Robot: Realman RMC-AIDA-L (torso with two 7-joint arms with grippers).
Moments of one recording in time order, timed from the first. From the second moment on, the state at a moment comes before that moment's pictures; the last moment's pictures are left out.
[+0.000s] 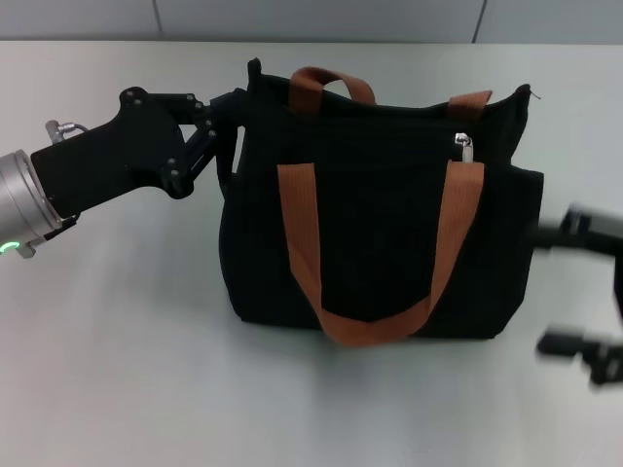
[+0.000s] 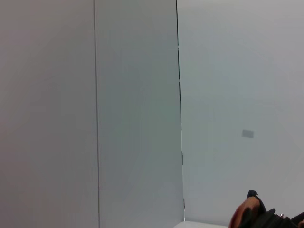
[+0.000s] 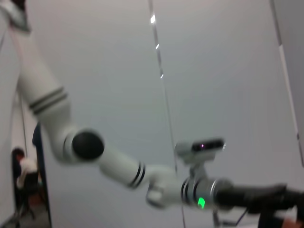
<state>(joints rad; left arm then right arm) -0.48 -2.06 0.70 0.49 1.62 1.62 -0.94 0.37 2.02 -0.70 -0.63 -1.78 -2.13 1.12</state>
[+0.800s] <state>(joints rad) -0.43 -2.03 0.71 0.55 1.66 1.68 -1.10 0.33 2.04 -0.68 -0.52 -1.91 -2.04 0.94</state>
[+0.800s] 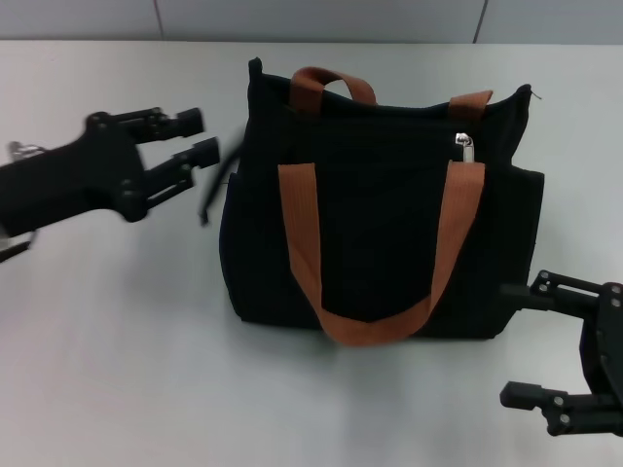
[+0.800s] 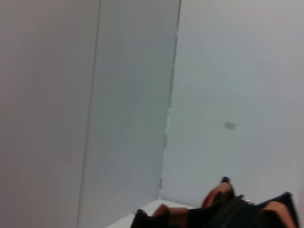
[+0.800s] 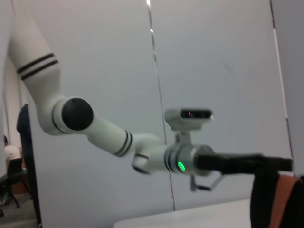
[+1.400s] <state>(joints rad) -0.40 -2.02 0.77 0.64 1.68 2.00 -1.12 0.36 2.05 -0.69 -0.49 -1.92 -1.96 0.94</state>
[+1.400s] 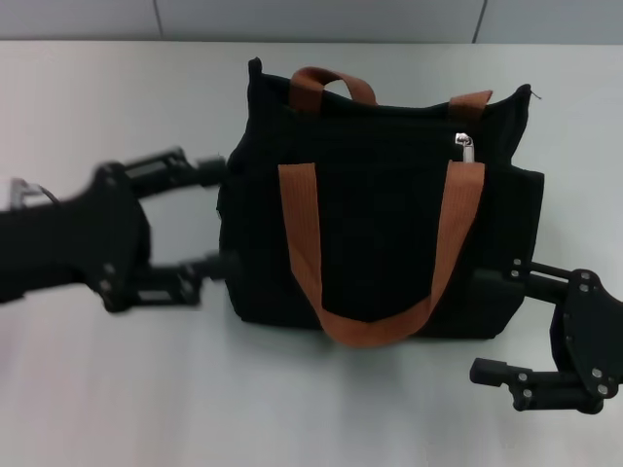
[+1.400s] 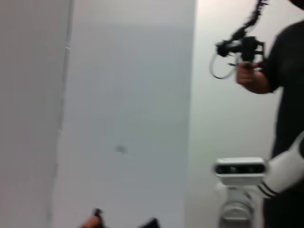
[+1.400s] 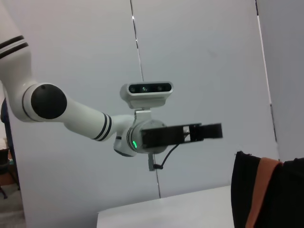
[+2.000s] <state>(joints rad) -0.37 -2.03 0.85 0.43 1.86 1.89 -0.90 0.37 2.06 -0.69 -0.44 -2.02 -1.90 0.88</state>
